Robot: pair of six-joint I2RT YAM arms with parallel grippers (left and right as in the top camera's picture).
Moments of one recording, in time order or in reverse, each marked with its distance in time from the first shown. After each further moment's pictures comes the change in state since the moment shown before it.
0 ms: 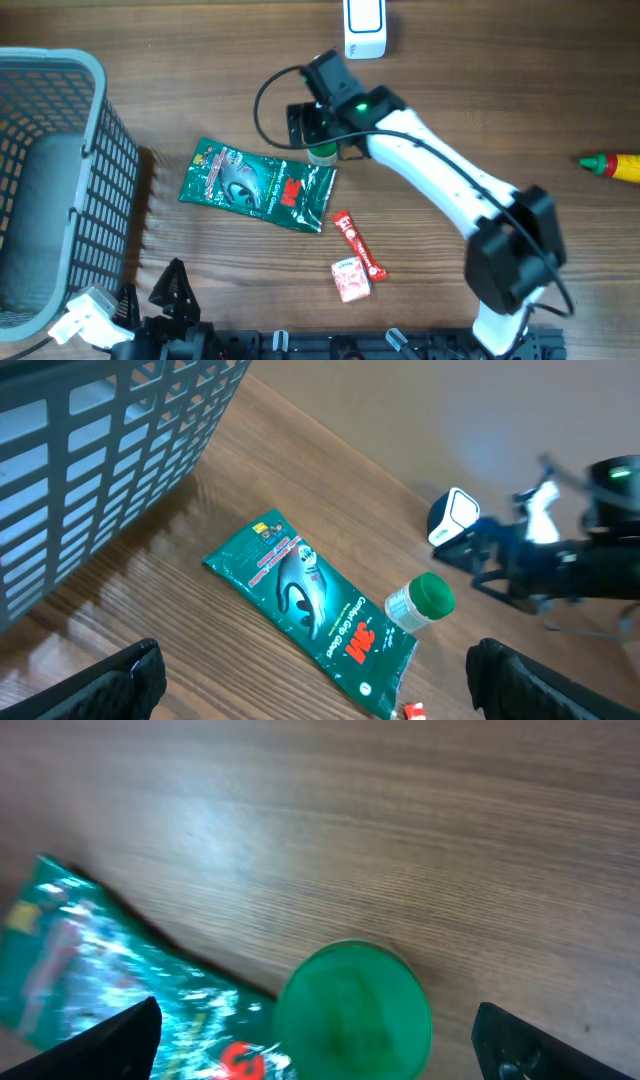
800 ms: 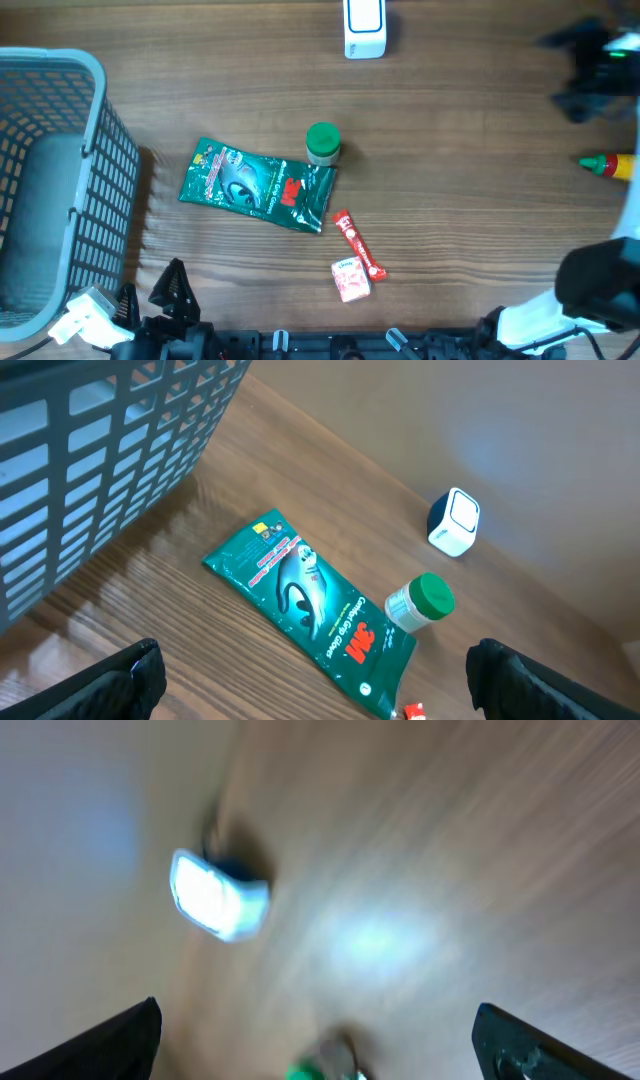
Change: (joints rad) left arm 0.000 0.000 0.000 0.000 0.000 0.000; right arm -0.969 -0.206 0.220 -0.464 -0.534 0.351
